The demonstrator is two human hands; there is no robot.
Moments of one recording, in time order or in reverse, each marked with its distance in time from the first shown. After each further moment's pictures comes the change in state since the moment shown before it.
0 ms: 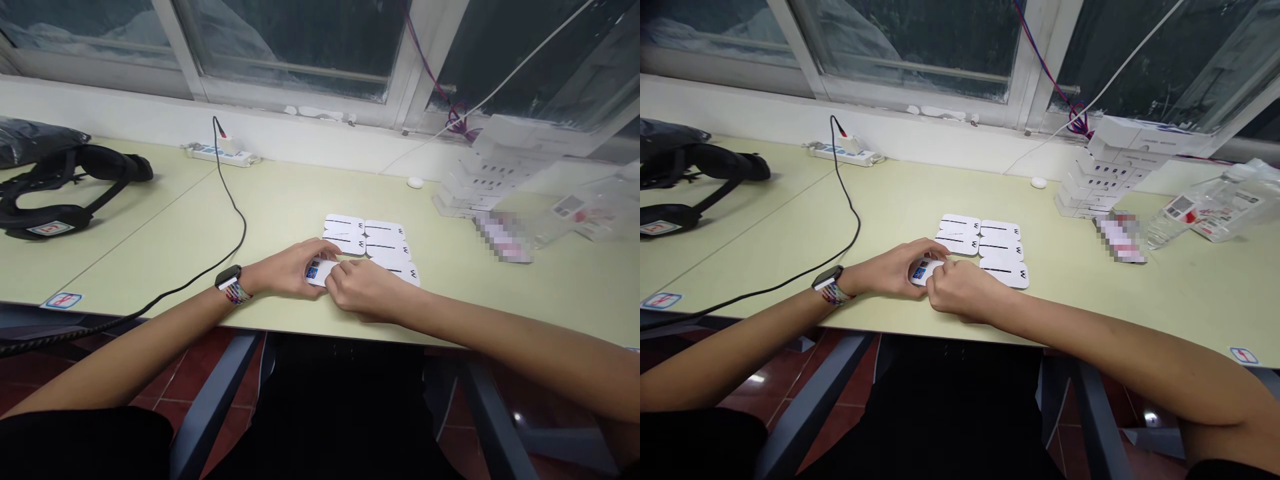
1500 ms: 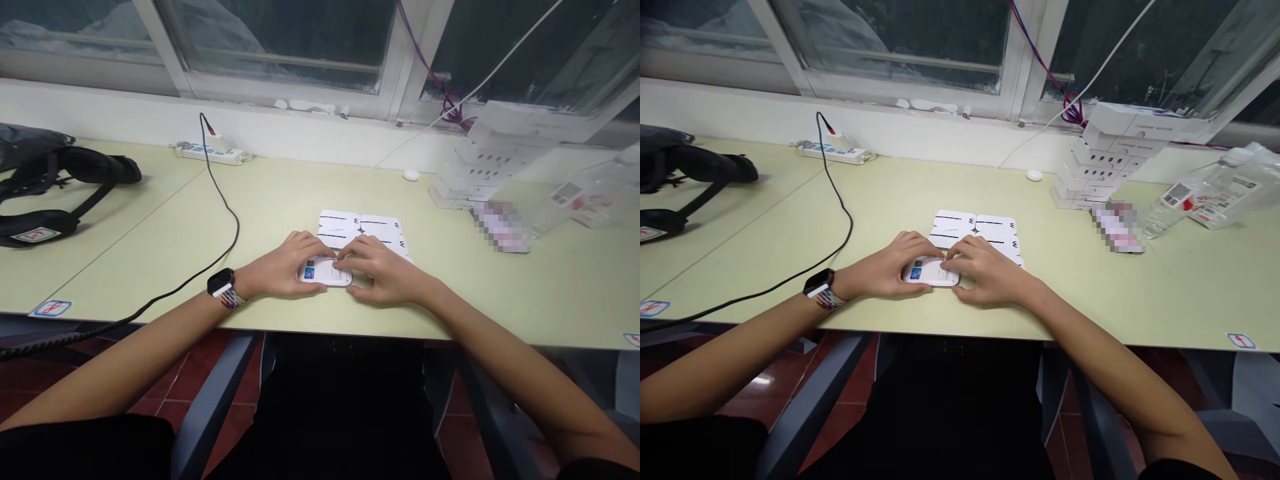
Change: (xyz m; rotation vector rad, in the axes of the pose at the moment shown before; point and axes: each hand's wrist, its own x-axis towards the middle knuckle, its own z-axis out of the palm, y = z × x) left_hand -0.004 -0.007 0.000 0.203 -0.012 0.060; right_hand -0.039 0.025 0.052 0.743 0.538 0.154
